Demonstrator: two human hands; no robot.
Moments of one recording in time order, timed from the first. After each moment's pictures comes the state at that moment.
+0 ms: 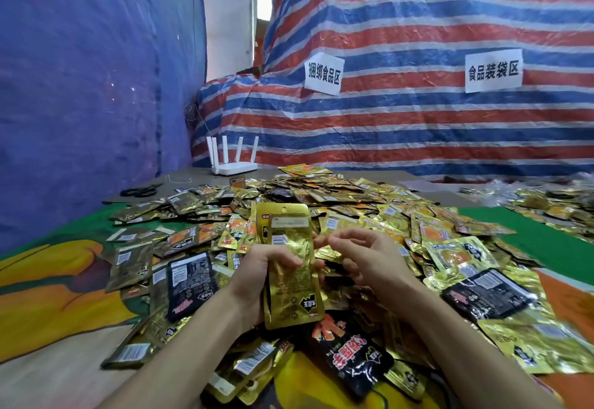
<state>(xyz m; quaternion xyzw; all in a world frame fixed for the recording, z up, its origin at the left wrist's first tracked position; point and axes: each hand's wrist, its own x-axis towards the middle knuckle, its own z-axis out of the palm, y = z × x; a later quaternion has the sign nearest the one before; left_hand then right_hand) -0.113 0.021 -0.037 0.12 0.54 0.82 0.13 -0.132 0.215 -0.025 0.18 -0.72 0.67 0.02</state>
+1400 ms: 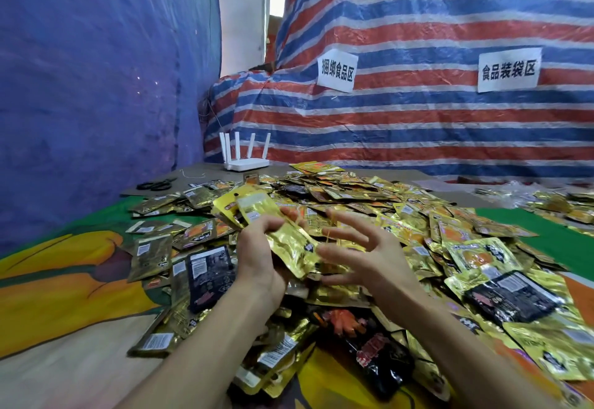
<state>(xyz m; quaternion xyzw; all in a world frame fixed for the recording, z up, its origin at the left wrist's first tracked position) -0.114 0.023 -0.020 0.06 0.35 0.93 -0.08 -0.109 0.185 -0.027 0.22 -0.68 0.69 0.03</state>
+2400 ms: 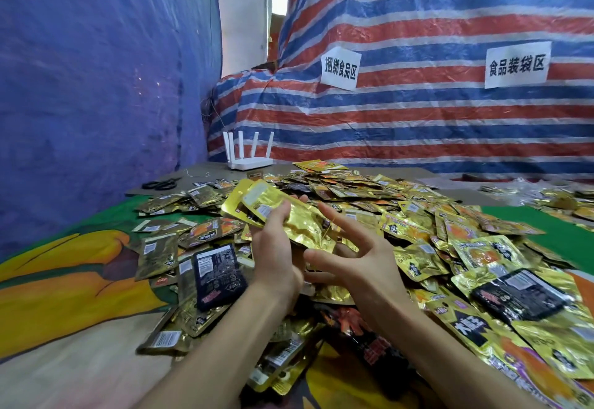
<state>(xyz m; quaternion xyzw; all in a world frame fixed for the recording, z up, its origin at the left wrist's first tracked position) -0.108 0.035 -0.018 0.02 0.41 0.90 -0.14 -0.092 0.157 -0.032 0.26 -0.62 0.73 0.07</state>
